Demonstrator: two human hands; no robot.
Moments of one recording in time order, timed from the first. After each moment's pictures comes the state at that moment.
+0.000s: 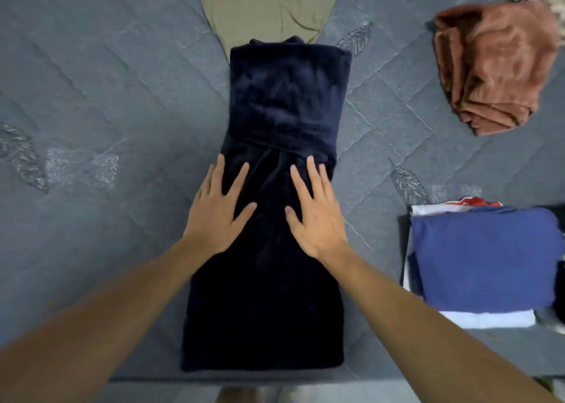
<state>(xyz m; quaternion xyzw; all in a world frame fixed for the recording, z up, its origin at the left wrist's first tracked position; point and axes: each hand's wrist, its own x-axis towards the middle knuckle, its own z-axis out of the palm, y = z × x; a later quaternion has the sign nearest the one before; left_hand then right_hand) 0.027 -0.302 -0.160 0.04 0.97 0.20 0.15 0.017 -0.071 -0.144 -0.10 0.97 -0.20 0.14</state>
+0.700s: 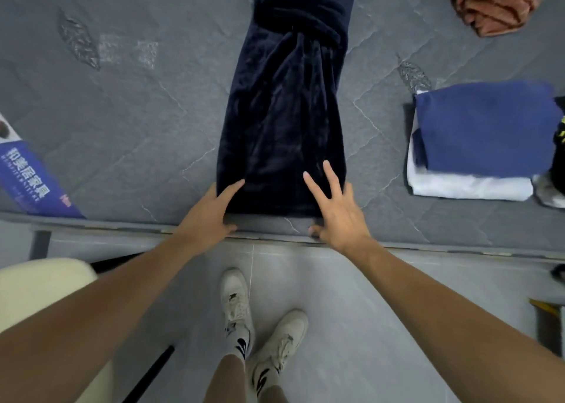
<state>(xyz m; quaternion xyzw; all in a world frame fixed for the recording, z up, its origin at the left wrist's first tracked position) 0.315 -0.327 -0.145 -0.01 0.91 0.31 0.27 0.285 -0.030 -0.138 -0.14 0.96 -0.10 0.22</state>
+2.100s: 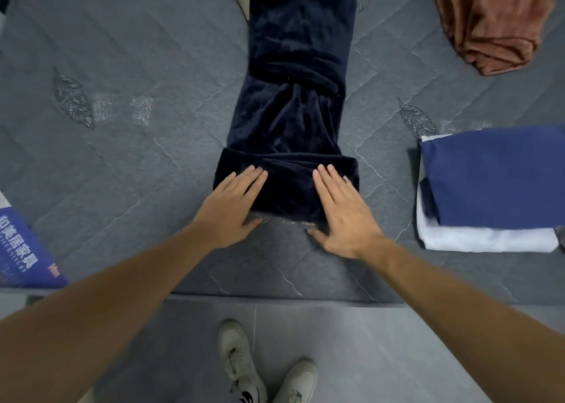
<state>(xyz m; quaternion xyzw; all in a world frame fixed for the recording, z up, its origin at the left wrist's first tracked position) 0.173 -0.314 -0.159 0.23 0.96 0.07 0.13 0.165 -0.024 -0.142 -0.25 0.95 -0.08 0.16</state>
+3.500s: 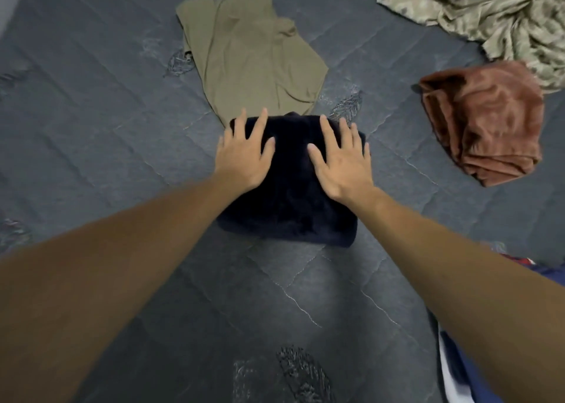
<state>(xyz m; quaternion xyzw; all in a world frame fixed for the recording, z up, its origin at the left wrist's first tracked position) -0.216 -0.277 -0.121 0.01 0.98 0.21 0.07 -0.198 -0.070 -0.110 0.00 0.98 -0.16 0.09</state>
